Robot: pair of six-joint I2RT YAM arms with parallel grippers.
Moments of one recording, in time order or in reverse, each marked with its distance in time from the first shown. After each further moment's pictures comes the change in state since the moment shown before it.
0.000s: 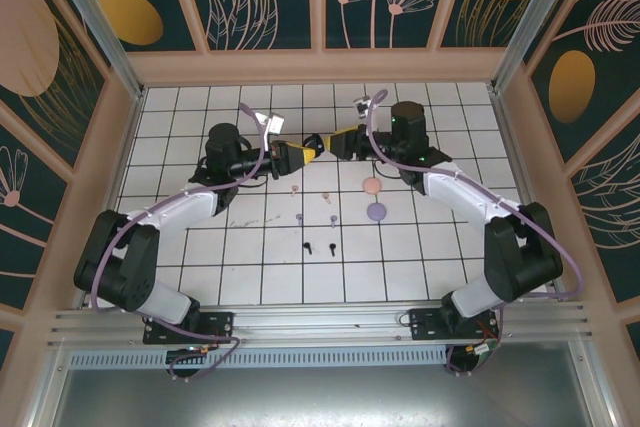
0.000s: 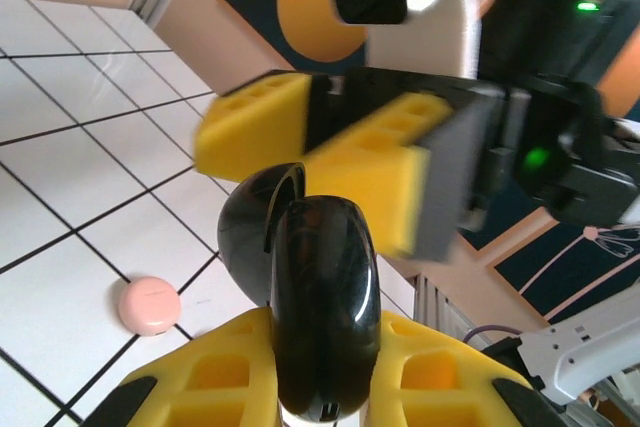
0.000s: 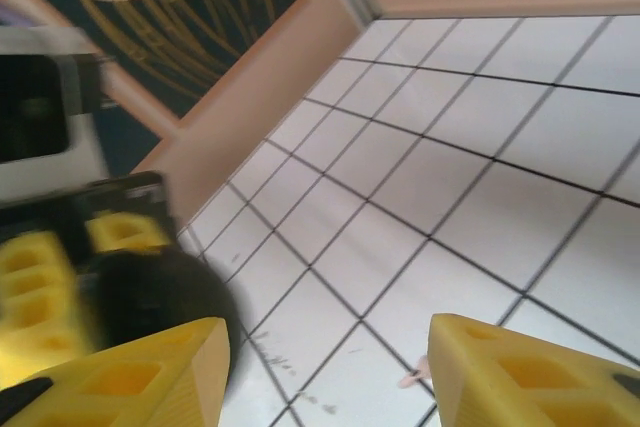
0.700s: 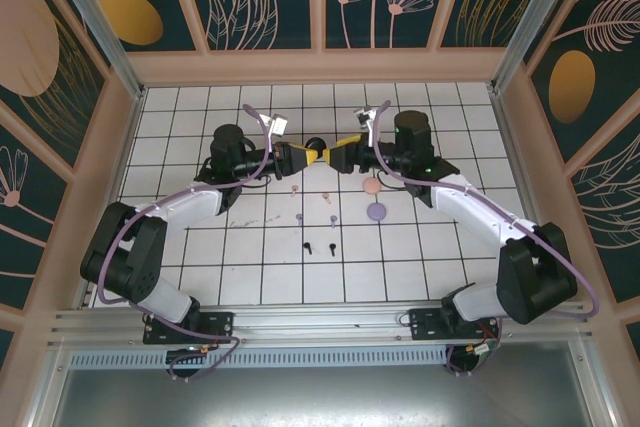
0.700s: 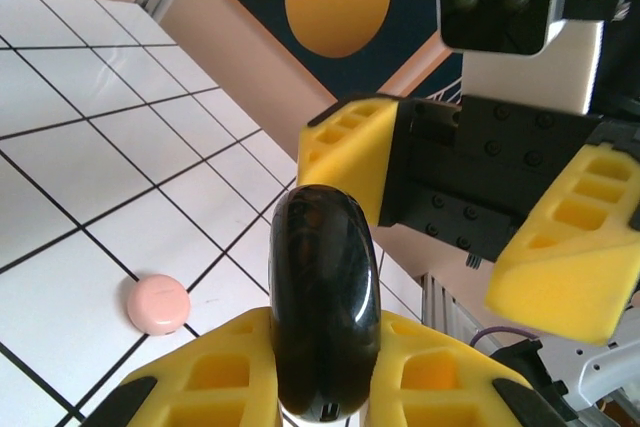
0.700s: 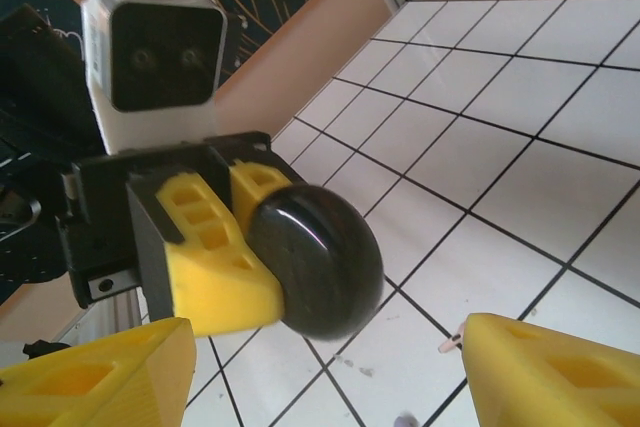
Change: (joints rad) left arm -0.007 0.063 0.000 0.041 -0.009 0.000; right arm 0.054 -0.132 -0.061 -0.061 -0.010 -0.024
